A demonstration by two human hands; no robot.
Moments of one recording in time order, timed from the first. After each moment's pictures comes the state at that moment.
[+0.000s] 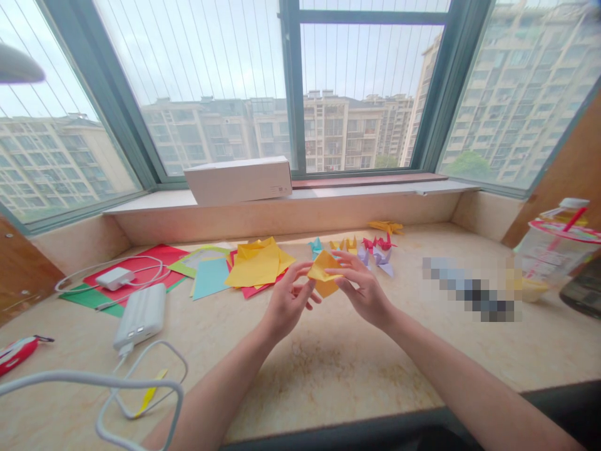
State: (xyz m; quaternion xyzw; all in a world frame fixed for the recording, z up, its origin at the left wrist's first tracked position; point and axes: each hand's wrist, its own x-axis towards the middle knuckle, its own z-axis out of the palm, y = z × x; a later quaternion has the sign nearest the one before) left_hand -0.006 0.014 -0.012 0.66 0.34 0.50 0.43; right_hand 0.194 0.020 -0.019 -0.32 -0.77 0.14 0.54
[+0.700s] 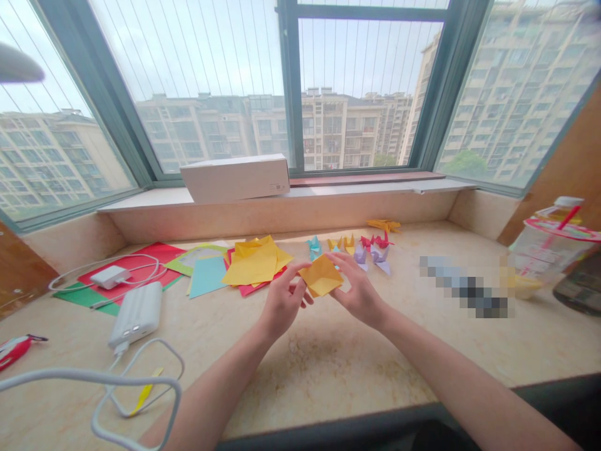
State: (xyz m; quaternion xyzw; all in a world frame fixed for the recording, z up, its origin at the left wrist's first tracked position) left_hand -0.005 0.014 -0.013 0.67 0.40 0.50 0.37; right_hand 0.188 0.024 -0.025 -0.33 -0.78 0.12 0.52
